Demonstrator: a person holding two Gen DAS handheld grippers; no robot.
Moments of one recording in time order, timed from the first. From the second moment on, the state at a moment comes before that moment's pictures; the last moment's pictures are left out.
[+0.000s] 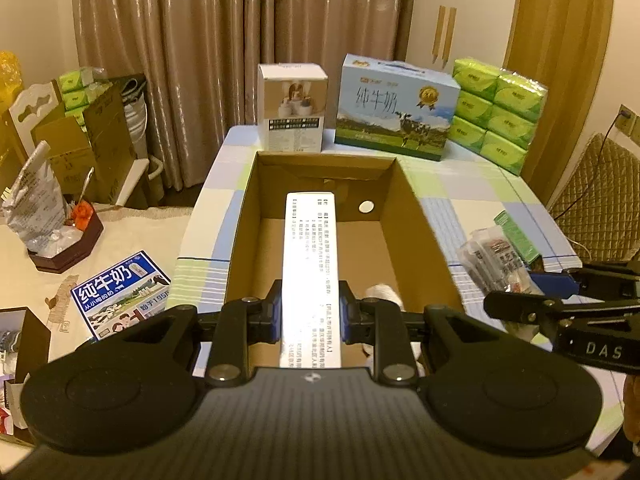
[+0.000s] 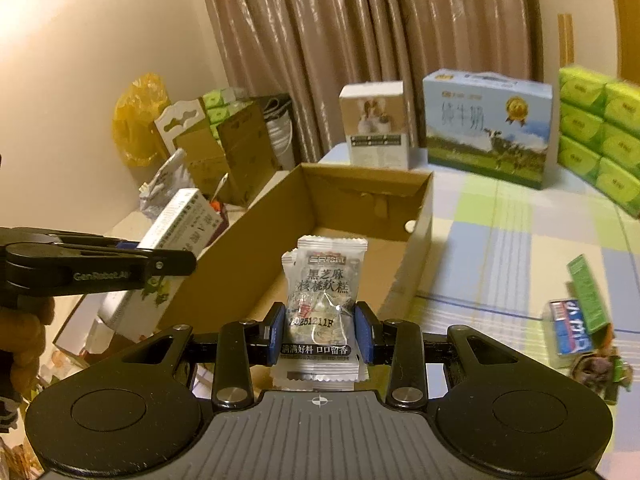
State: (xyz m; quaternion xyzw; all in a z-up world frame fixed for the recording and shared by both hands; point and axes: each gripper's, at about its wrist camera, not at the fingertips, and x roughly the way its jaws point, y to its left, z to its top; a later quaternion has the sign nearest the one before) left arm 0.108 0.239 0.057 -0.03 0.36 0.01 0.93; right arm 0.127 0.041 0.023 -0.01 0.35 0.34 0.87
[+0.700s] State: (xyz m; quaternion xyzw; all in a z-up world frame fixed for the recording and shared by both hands) left arm 0.160 0.263 0.011 -0.03 0.39 0.01 0.92; right arm 0.160 0.074 -0.014 0.00 0.38 0.33 0.86
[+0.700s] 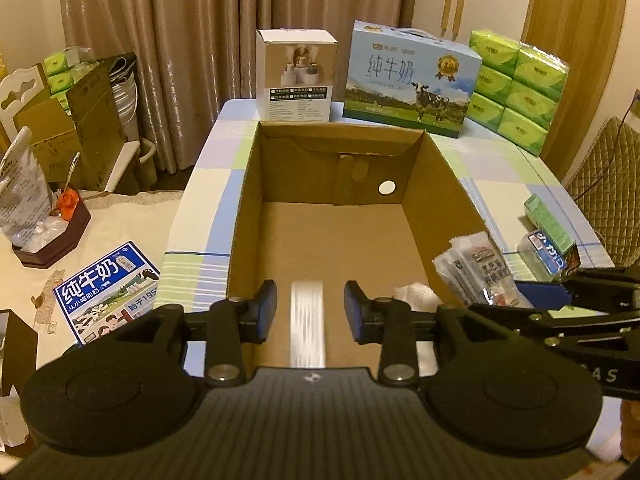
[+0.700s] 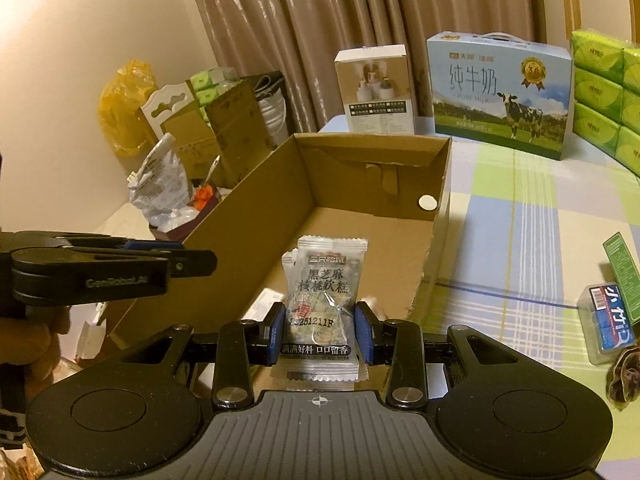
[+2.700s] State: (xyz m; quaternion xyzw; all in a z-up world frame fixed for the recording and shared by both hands) left arm 0.075 0.041 0.042 -0.03 0.36 -0.11 0.93; right arm 0.078 -0.231 0.016 0.07 0.33 0.11 0.93
